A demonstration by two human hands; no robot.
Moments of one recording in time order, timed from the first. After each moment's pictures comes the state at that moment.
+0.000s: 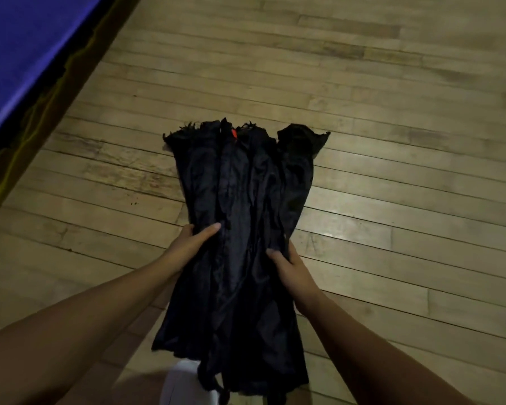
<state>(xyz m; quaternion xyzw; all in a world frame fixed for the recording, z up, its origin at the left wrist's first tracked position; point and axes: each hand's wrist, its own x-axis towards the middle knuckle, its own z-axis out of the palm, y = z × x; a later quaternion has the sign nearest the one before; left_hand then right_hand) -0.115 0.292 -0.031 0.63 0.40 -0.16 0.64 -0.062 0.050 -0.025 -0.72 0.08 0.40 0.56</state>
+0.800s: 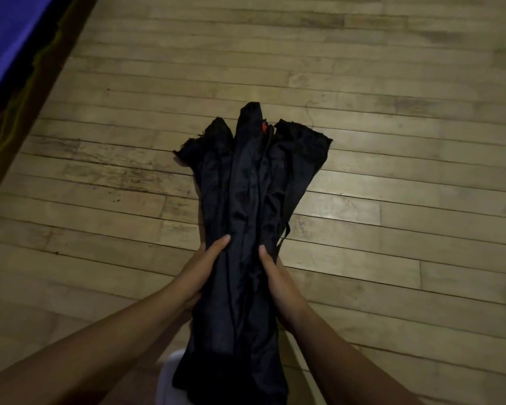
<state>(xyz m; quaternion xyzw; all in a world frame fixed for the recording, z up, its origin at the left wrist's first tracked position) -0.132 0.202 -0.020 0.56 0.38 -0.17 0.72 -0.104 0.035 -0.033 -0.59 0.15 0.44 0.66</state>
